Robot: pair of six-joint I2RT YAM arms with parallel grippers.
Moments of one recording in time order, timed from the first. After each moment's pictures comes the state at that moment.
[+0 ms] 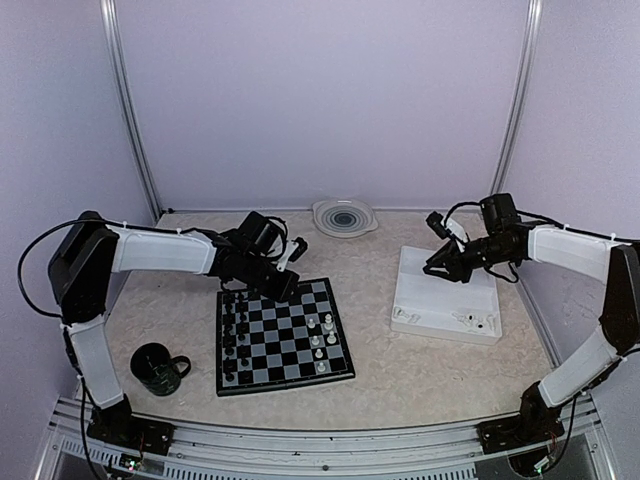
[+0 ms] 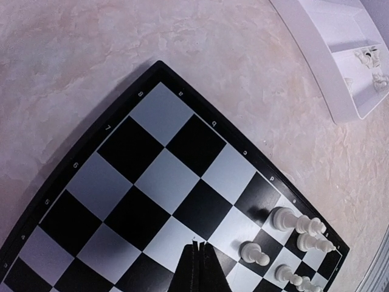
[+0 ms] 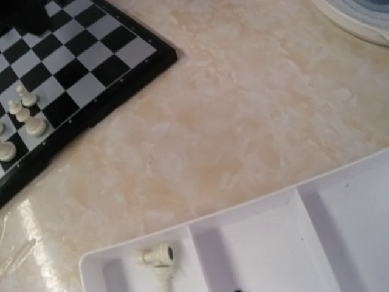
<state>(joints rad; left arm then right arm) -0.70 1.87 1.24 -0.28 0.25 -0.18 0.19 1.49 1.00 -0.39 -0.68 -0.56</state>
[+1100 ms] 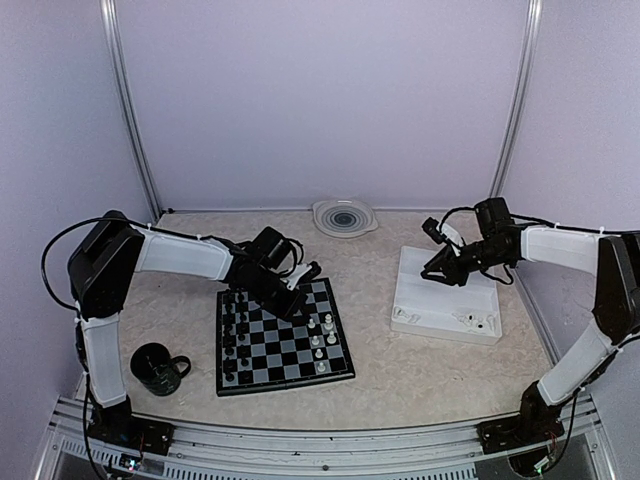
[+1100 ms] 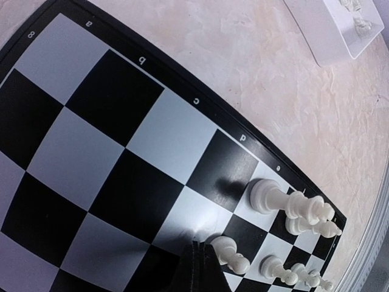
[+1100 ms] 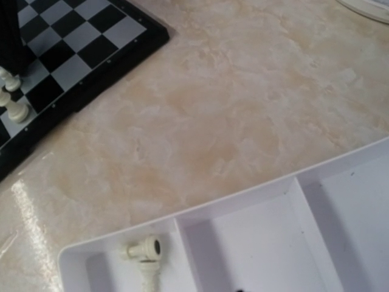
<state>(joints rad) -0.72 1.99 1.28 -0.35 0.42 -0.12 0.19 1.56 1.00 -0.37 -0.67 -0.58</state>
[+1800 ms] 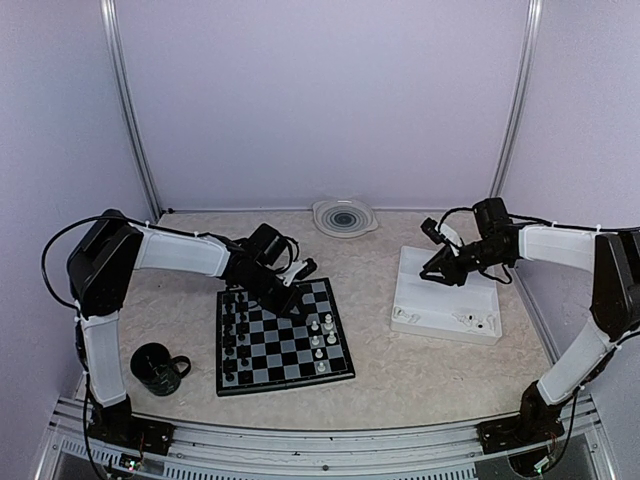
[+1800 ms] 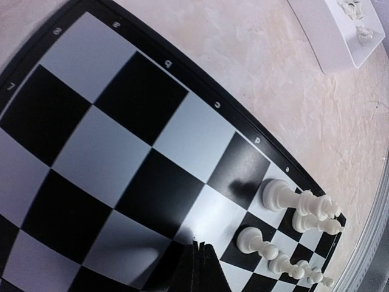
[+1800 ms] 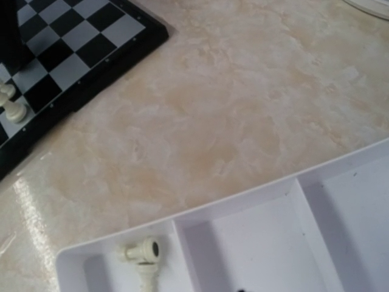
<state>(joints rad) -0.70 1.99 1.28 -0.37 0.44 -0.11 0.19 1.58 1.02 -0.37 -0.68 -0.58</state>
